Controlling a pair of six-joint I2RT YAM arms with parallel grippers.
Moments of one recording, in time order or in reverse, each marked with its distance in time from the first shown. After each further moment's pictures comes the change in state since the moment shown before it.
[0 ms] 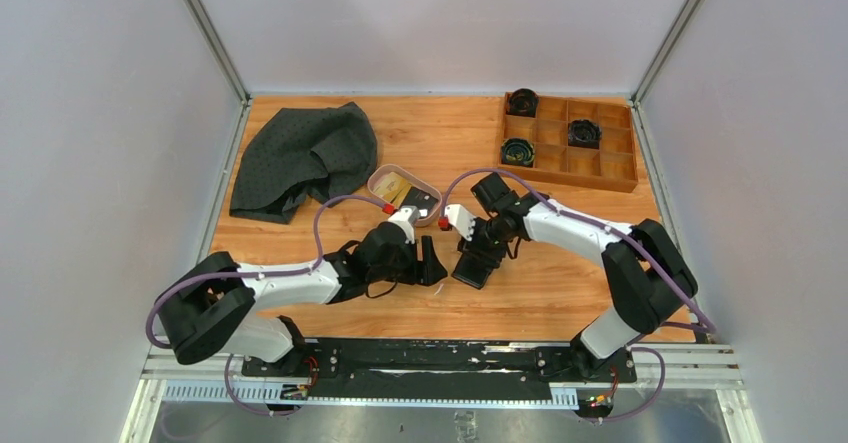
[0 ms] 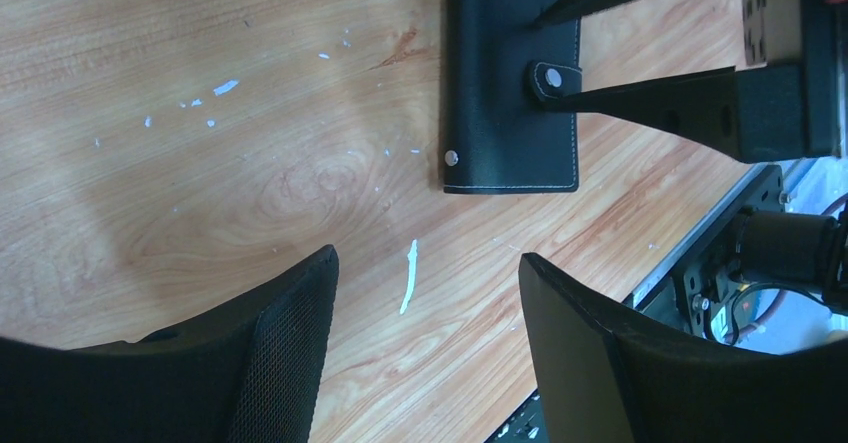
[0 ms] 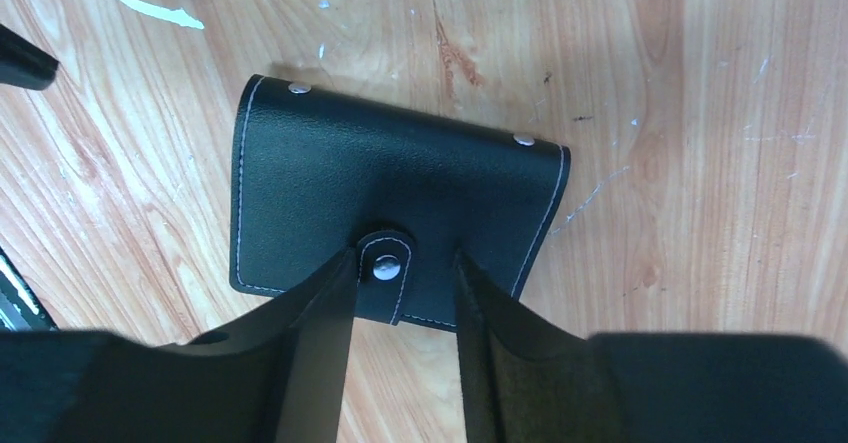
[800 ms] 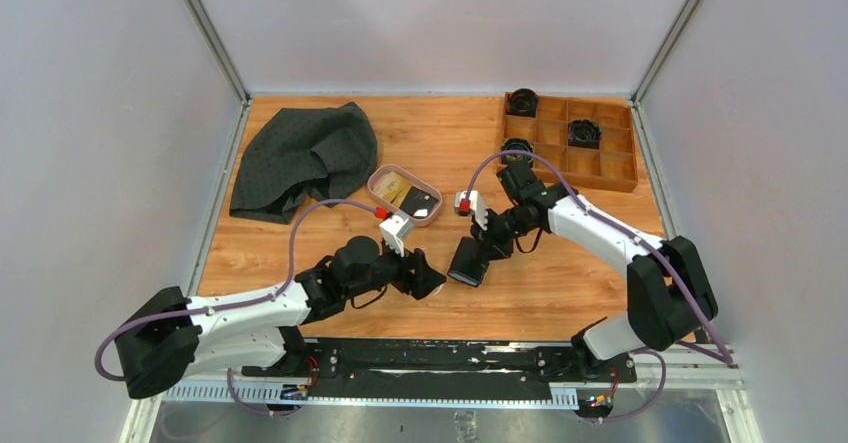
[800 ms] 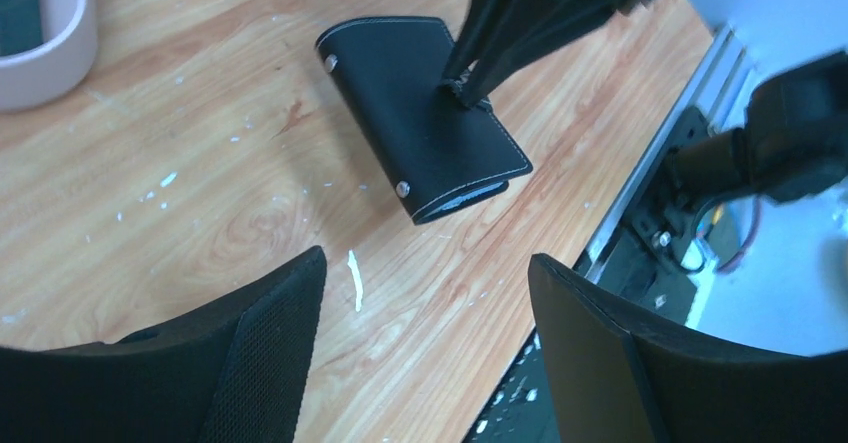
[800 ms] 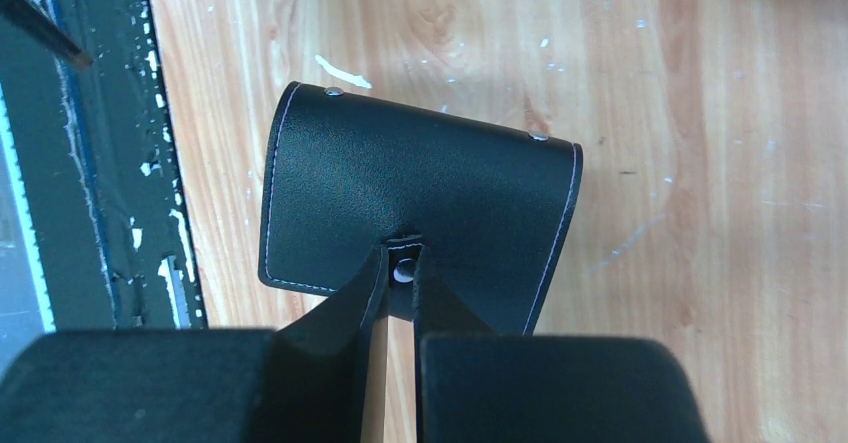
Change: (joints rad) left arm -0.042 -0.298 -0.126 0.103 0.019 0.198; right arm -0.122 -0.124 0.017 -0.090 -0.361 -0.060
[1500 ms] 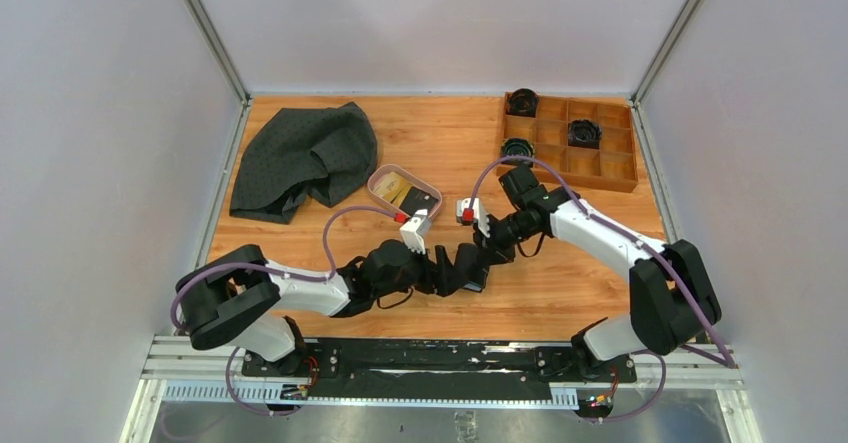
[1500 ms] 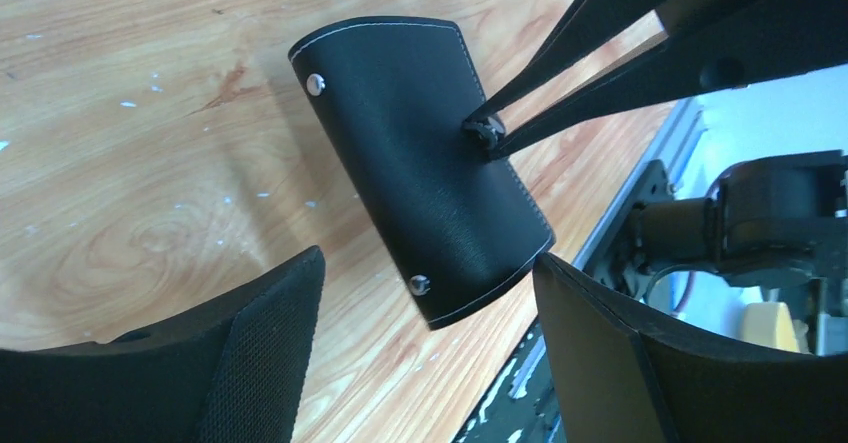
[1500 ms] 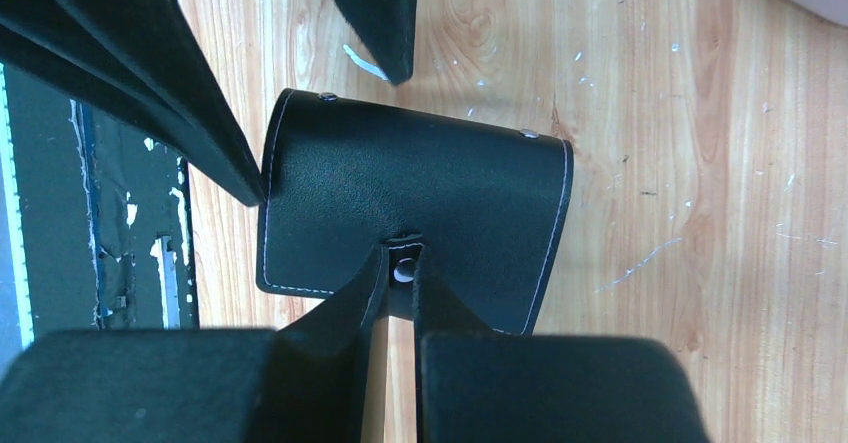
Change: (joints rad) left arm -0.076 0.391 0.047 0.295 -0.049 -0.230; right arm -0.001 -0.005 -0.032 -0.026 -0.063 -0.117
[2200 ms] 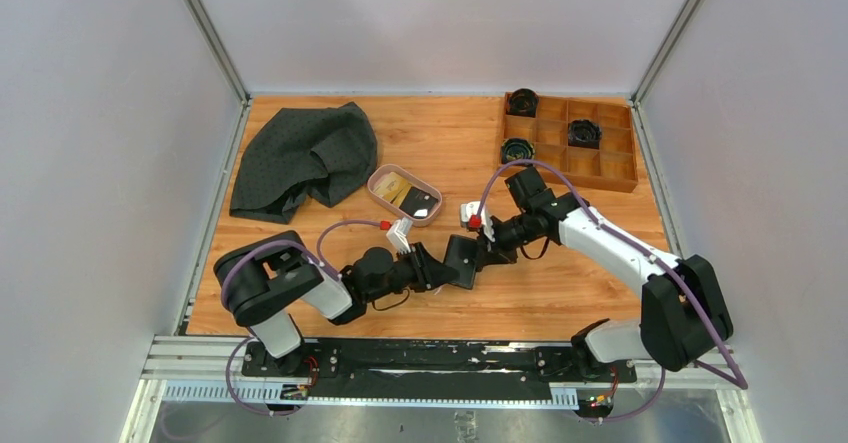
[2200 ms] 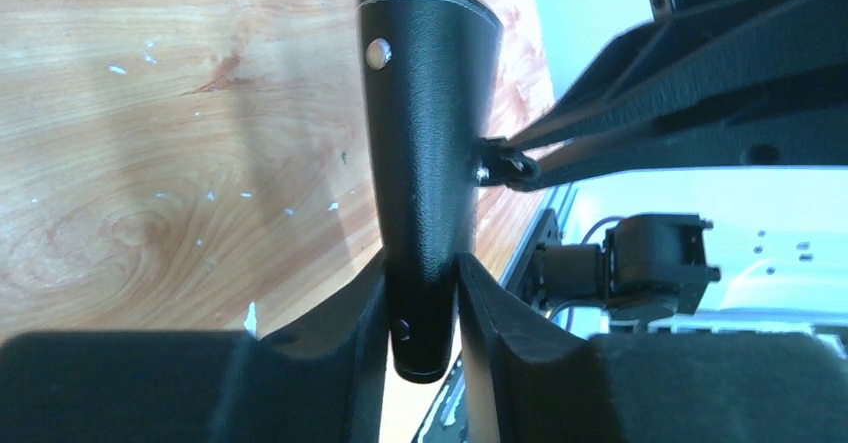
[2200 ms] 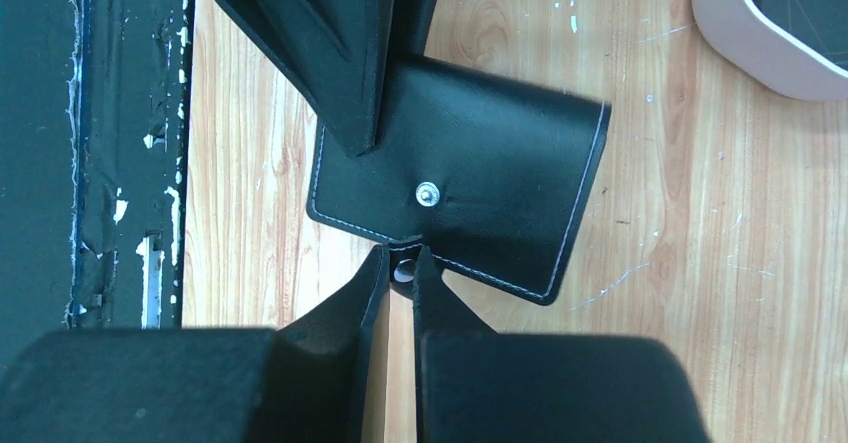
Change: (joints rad) left arm 0.062 0.228 -0.140 0.541 0.064 -0.298; right arm -0.007 -0.092 -0.046 0.038 -0.045 -0.072
